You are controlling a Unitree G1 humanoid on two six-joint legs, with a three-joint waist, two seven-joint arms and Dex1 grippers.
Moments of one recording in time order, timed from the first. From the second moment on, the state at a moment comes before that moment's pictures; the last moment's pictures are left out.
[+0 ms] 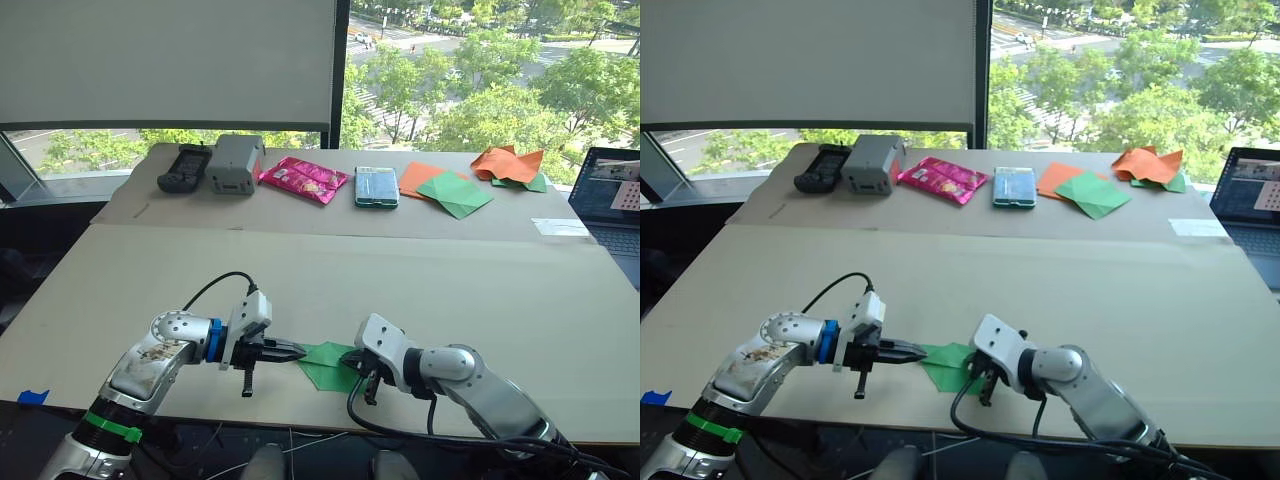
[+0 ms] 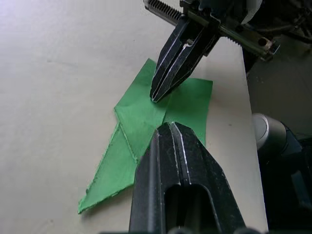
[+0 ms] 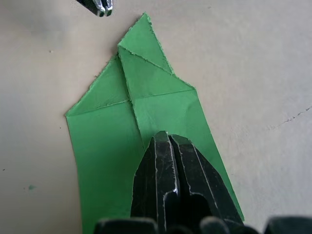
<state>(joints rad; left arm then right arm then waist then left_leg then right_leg) -0.27 0.63 -0.22 -0.14 -0.36 0.46 -1.20 -0.18 -0.58 0.45 -0.49 0.13 0.74 0.67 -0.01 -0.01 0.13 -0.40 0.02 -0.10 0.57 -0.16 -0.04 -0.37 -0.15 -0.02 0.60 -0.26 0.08</state>
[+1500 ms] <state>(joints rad) -0.20 0.72 -0.08 -0.31 -0.41 0.54 -1.10 -0.06 -0.53 0.11 -0.53 0.36 0.81 0.67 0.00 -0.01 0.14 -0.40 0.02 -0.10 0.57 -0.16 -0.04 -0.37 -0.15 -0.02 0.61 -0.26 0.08</state>
